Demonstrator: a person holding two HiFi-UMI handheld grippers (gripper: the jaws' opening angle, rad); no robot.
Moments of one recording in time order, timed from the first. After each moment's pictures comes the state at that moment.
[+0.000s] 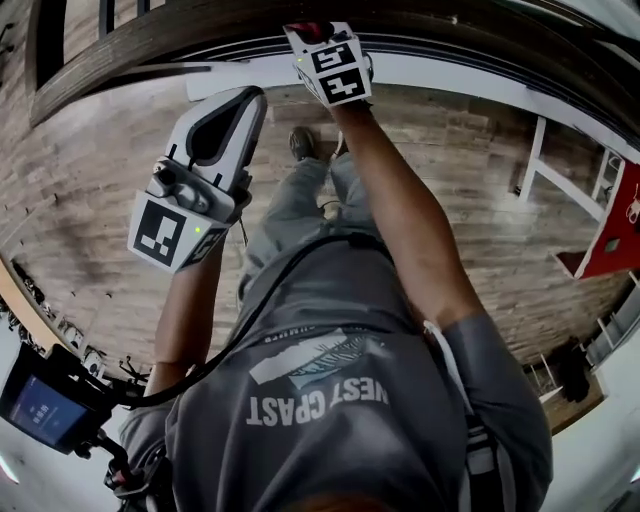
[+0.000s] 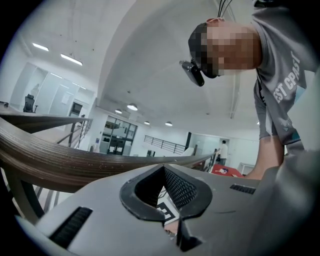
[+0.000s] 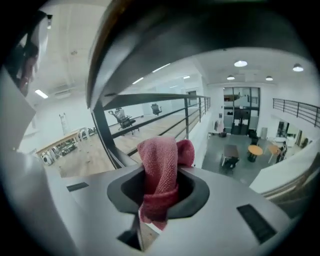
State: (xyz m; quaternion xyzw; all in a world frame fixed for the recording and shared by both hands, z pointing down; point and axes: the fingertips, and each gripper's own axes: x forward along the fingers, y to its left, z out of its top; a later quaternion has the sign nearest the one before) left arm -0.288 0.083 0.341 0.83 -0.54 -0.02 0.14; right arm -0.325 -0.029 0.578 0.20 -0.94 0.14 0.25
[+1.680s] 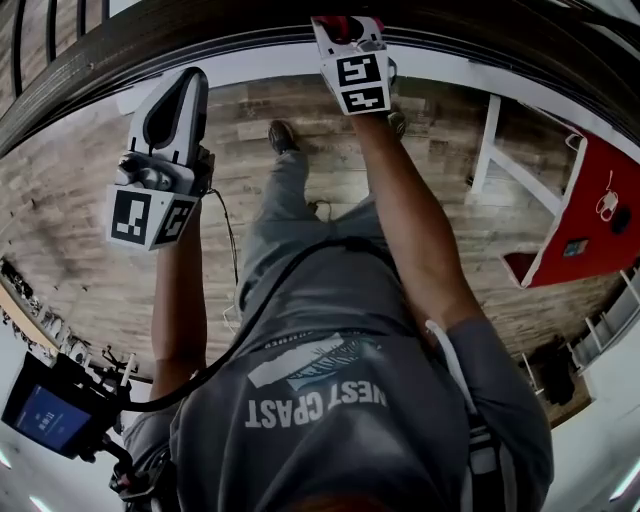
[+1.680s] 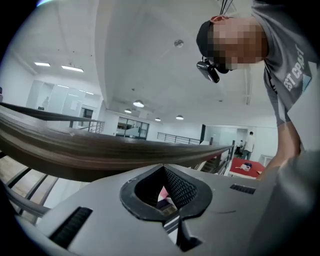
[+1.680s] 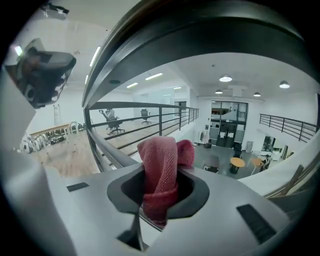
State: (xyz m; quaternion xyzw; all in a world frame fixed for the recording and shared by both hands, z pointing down) left arm -0.366 0.080 0.363 0.76 -0.64 0.01 0.13; right arm -0.289 -0.056 0.554 0.23 -0.94 0.05 0.24
